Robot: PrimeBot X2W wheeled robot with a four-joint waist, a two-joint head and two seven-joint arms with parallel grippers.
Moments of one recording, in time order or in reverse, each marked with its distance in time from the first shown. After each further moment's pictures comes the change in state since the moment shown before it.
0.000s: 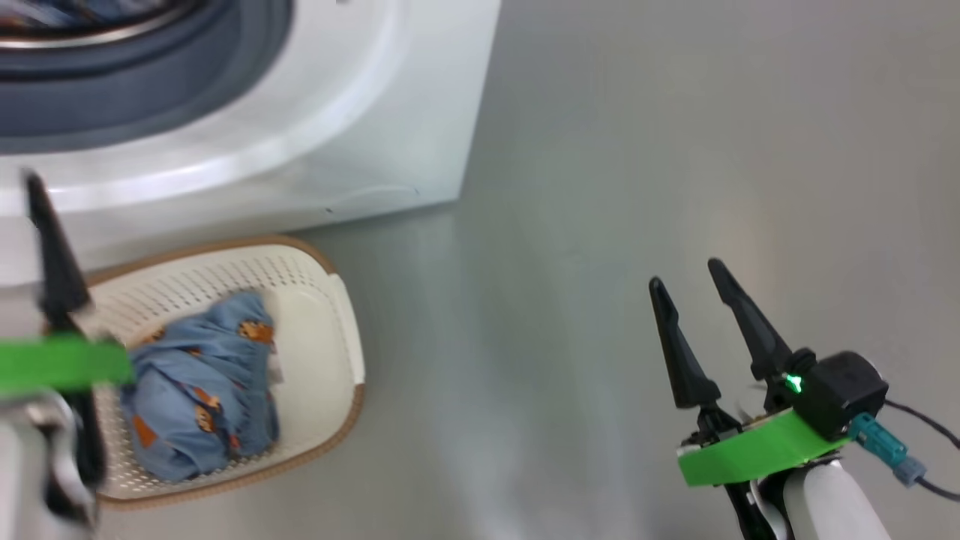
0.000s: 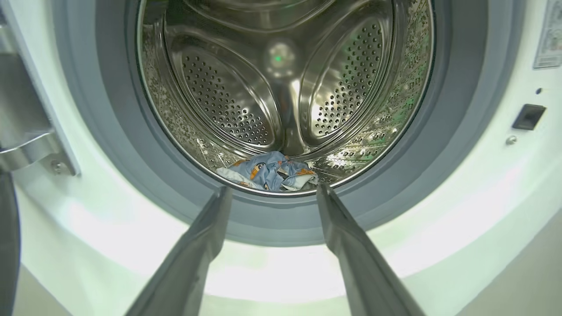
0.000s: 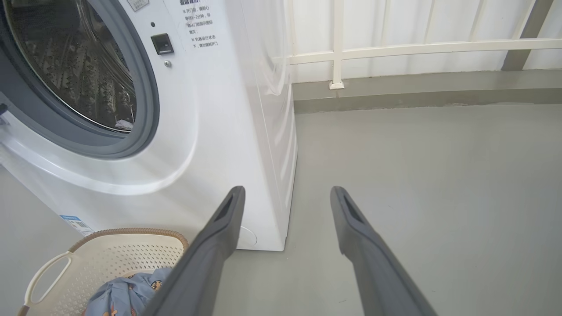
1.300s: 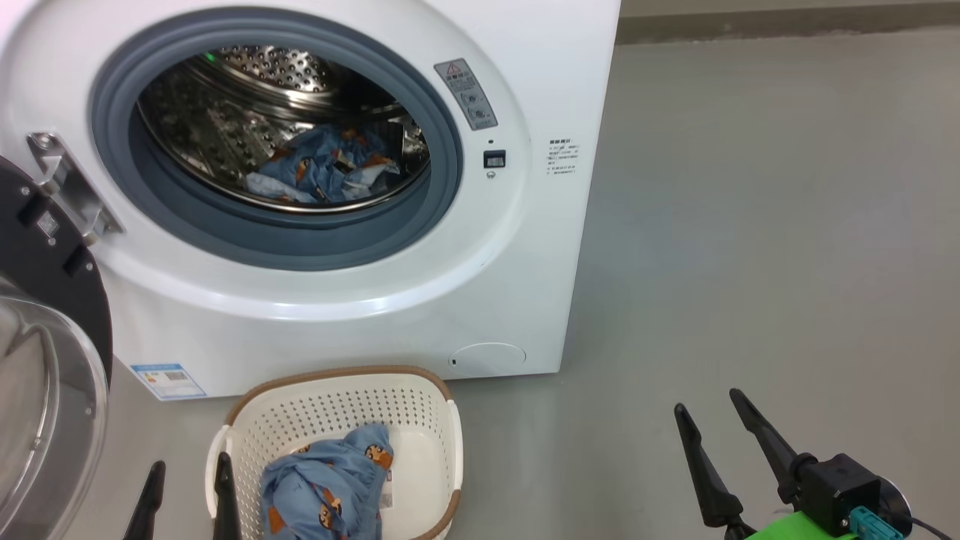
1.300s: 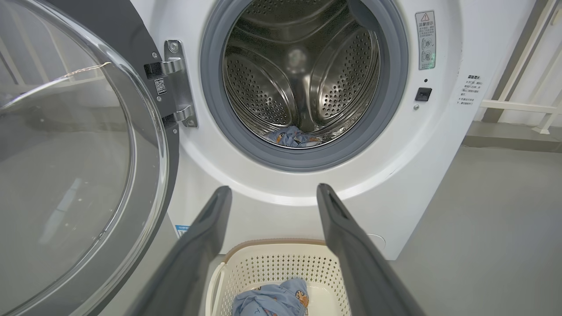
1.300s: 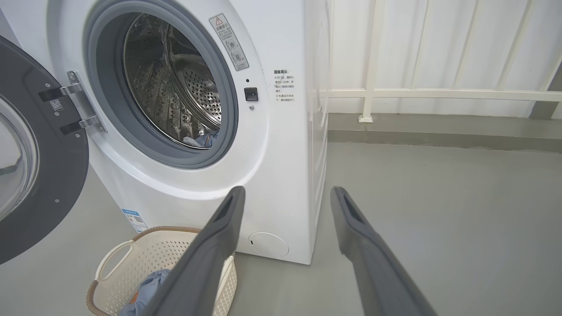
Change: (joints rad) left arm 0.588 -0.078 -0.149 -0.225 0.060 0.077 0.034; right arm 0.261 0.001 -0.061 -0.032 -0.066 0.000 0.095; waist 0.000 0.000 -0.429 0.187
